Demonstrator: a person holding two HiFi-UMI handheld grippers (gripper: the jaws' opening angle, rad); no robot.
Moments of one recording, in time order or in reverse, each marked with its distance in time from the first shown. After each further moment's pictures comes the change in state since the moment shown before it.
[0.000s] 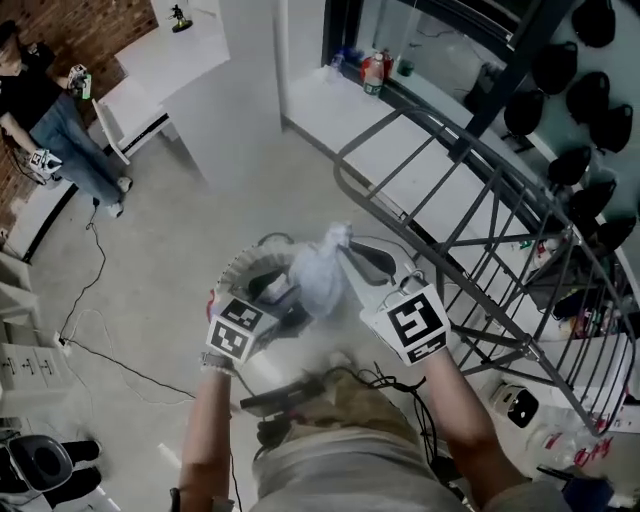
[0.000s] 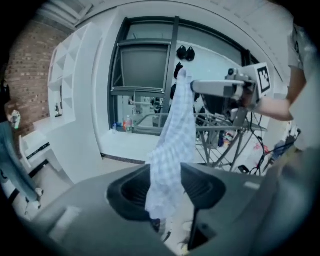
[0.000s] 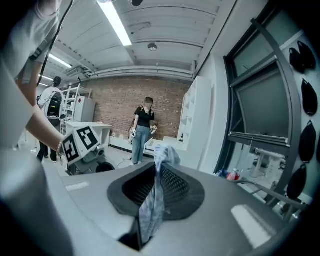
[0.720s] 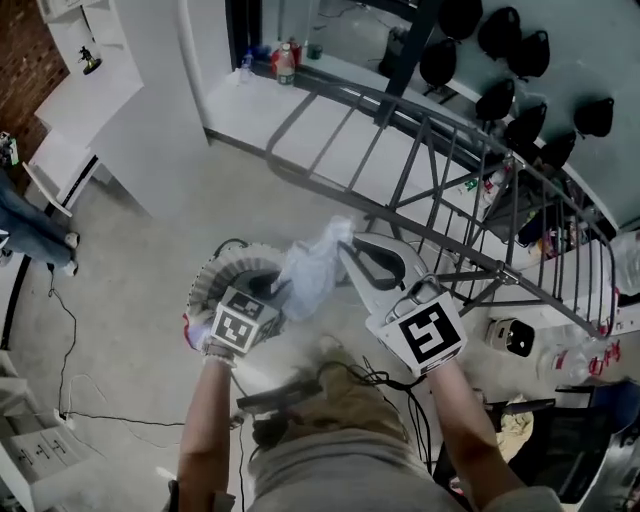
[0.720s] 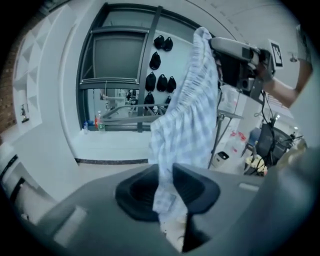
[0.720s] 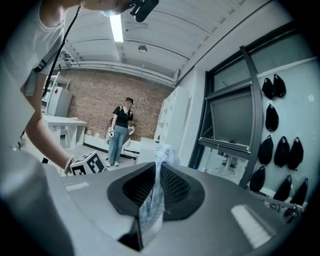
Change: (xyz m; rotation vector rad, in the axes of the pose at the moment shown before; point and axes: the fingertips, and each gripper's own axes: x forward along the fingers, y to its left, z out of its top) left arm 0.051 -0.058 -0.015 0.143 0.061 -0.257; right arm -0.098 0.006 0.023 0.065 -0.014 -0.329
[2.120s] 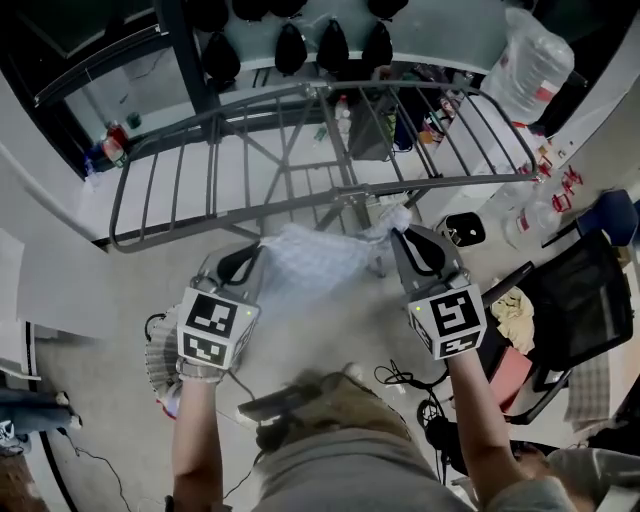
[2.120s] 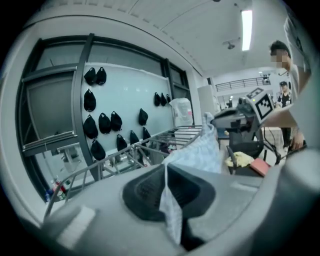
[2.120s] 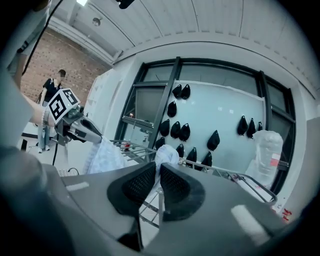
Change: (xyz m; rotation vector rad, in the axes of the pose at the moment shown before) left arm 0.058 -0.277 0.209 0.488 -0.232 -0.283; right arm -0.393 -0.126 -0.117 0.098 0.207 -0.850
